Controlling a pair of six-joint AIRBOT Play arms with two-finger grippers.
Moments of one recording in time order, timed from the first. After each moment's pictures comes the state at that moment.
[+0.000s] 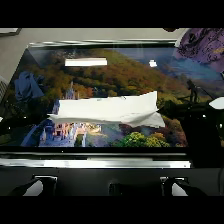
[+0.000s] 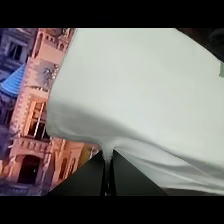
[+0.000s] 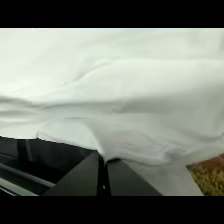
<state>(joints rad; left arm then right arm) 0.35 -1.05 0.74 0.87 -0.93 -1.37 -0.24 -1.17 0.97 -0.79 1.22 1.31</state>
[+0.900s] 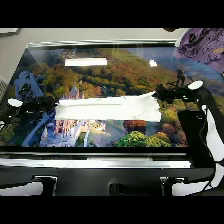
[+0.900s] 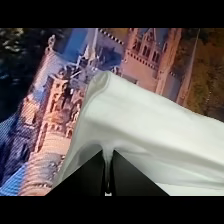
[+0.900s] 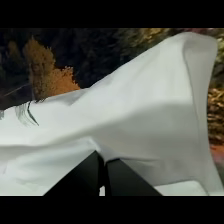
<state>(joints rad) 0.23 -1.48 1.00 0.86 -0.71 -1.37 -0.15 -1.66 1.33 -0.79 0.97 1.36</state>
